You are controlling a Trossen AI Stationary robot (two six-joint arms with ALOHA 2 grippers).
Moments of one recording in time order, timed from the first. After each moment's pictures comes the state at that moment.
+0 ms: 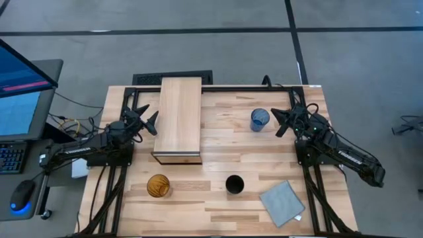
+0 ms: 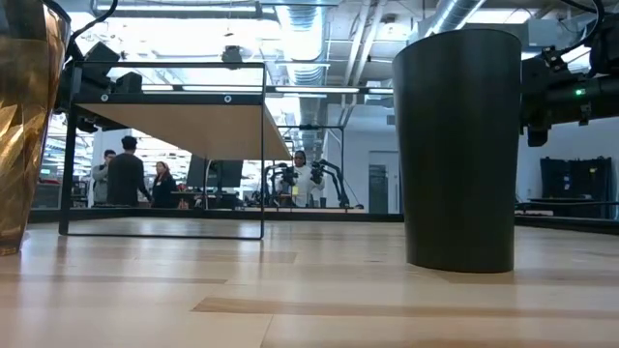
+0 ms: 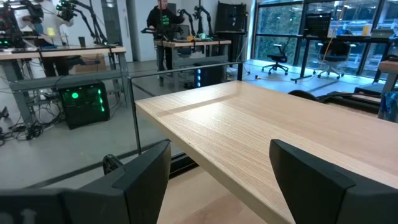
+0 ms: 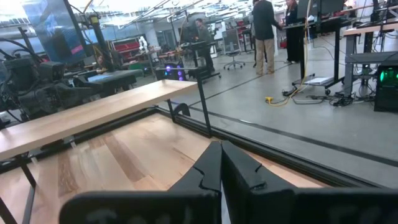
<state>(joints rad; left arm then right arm) 0.26 0.13 0.01 0.09 -0.66 -0.05 -0.59 0.02 0.01 0.01 0.00 0.15</state>
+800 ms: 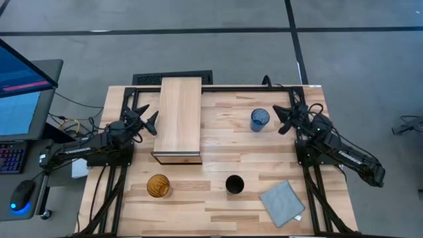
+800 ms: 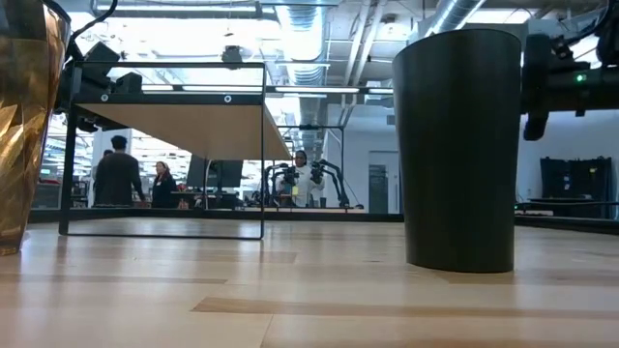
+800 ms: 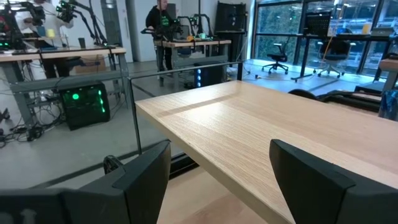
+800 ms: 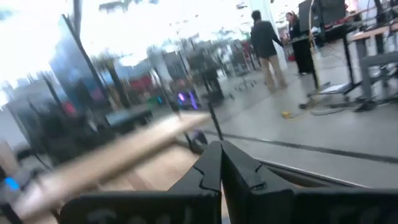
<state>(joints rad) 0.26 0.13 0.01 0.09 -0.66 -0.04 -0.58 0.02 0.01 0.15 0.00 0.35</state>
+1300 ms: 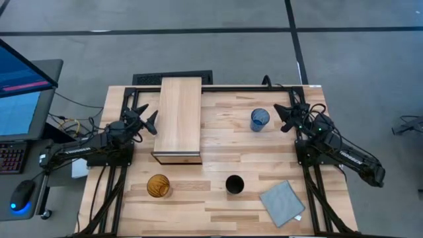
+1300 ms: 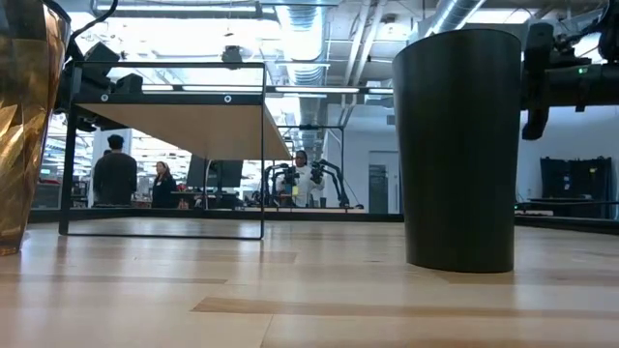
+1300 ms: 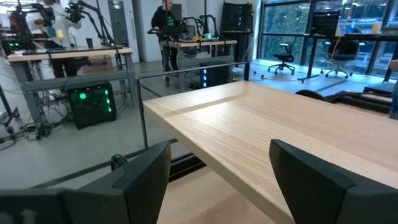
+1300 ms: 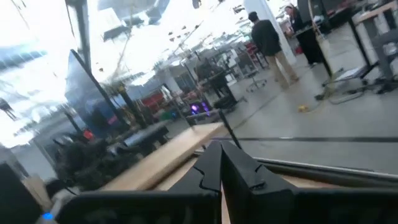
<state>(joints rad) 0.26 0.13 0.01 0.09 -0.69 -0.04 -0.58 0.02 0.04 0.15 0.00 0.43</state>
